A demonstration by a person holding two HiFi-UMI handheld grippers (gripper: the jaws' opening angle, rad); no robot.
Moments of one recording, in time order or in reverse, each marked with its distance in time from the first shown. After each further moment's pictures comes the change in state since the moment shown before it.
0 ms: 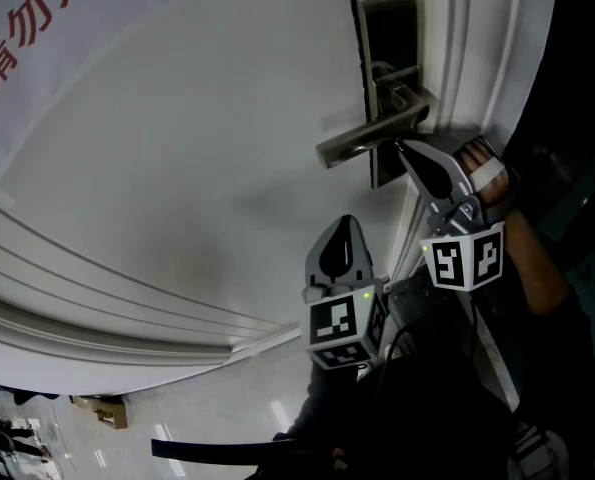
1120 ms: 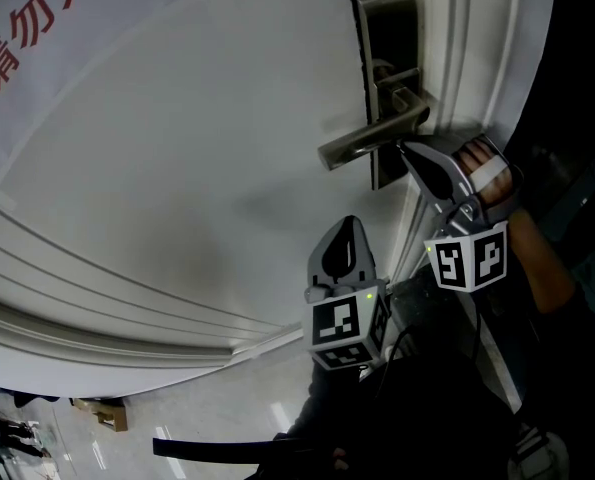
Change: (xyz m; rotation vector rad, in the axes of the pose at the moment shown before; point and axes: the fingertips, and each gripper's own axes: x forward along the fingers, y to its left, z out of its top) left arm 0.000 -0.002 0.000 0.012 0.005 -0.007; right arm -0.001 0.000 -0.001 -0.078 0.022 0.040
